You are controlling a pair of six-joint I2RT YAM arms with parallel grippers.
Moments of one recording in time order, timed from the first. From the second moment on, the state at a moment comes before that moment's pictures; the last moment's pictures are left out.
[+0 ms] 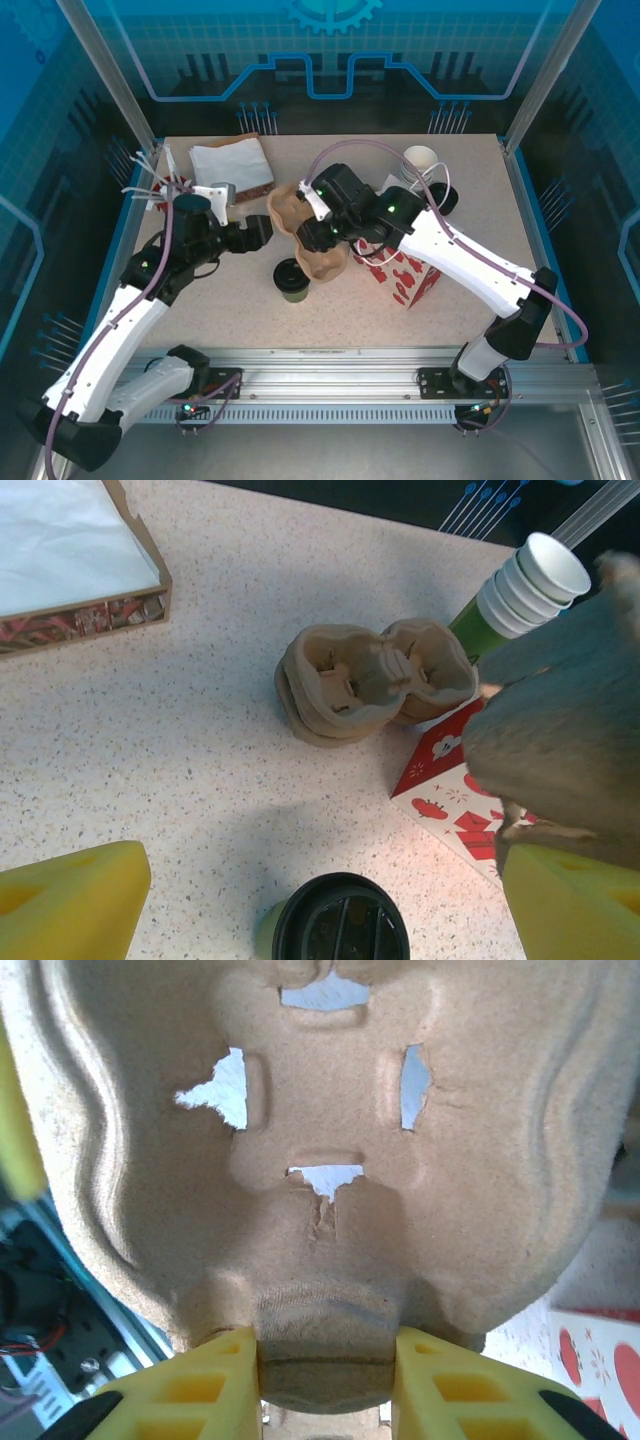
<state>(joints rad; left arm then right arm) -0.35 0.90 1.01 -0.65 0.10 -0.44 0.91 1.59 1.73 -0.98 -0.05 0.28</state>
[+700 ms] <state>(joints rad) -0.50 1.11 1.26 -0.60 0.19 -0.43 0.44 1.44 2.03 -1.11 -0.24 0.12</state>
